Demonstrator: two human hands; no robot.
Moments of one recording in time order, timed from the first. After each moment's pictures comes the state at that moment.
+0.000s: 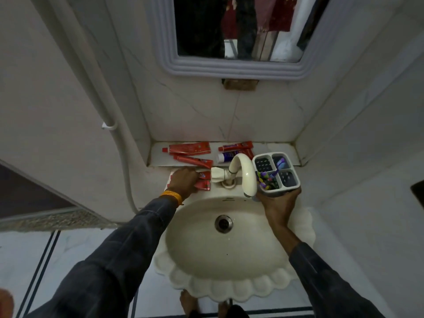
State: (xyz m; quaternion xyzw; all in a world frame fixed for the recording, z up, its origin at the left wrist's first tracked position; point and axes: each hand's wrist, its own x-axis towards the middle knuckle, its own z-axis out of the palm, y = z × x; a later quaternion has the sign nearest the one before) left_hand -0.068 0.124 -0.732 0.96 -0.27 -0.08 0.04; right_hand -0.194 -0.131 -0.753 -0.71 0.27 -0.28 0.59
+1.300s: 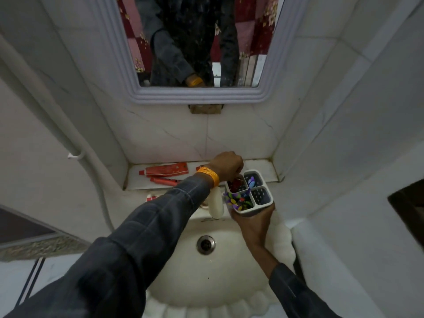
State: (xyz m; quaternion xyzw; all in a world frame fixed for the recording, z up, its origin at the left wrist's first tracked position) left_hand -0.031 -0.065 -0.615 0.90 -0.41 -0.11 0.07; right_hand -0.192 -0.144 -0.759 -0.71 0.27 -0.26 0.60
